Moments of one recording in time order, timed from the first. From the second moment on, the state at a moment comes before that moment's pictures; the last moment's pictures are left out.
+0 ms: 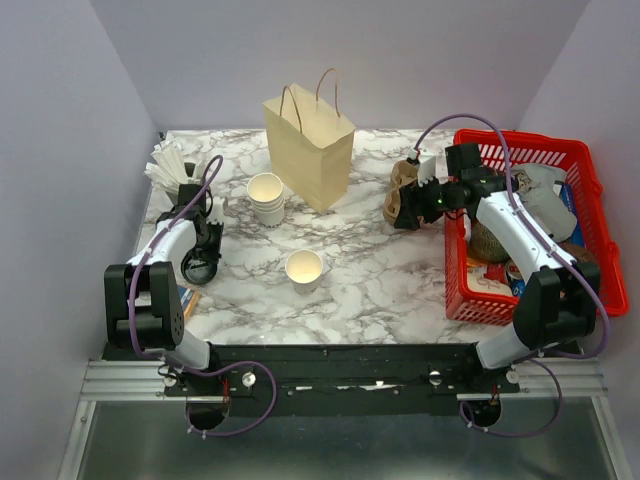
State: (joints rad) left arm 0.06 1.52 0.94 -0.61 0.06 0.14; right arm 0.19 1.53 1.27 -0.68 -0.53 -0.27
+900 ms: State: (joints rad) left arm 0.06 1.54 0.94 -0.60 0.06 0.15; right arm 0.19 1.53 1.26 -0.67 -0.53 -0.27
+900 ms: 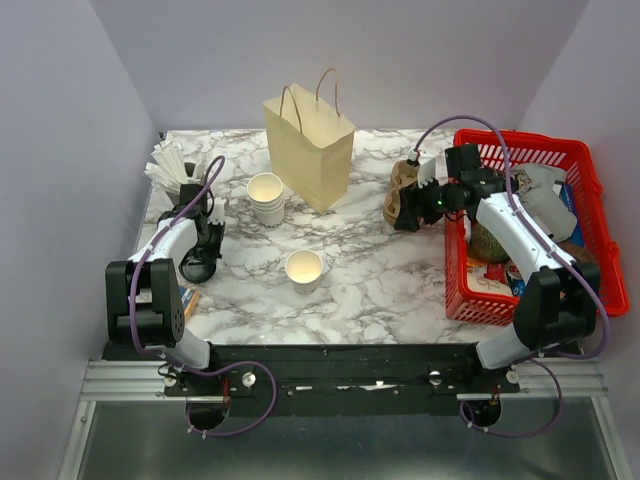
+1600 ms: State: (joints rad) left arm 0.06 1.32 1.02 -0.77 0.13 0.32; right arm 0.19 1.55 1.29 -0.68 -0.54 -0.27
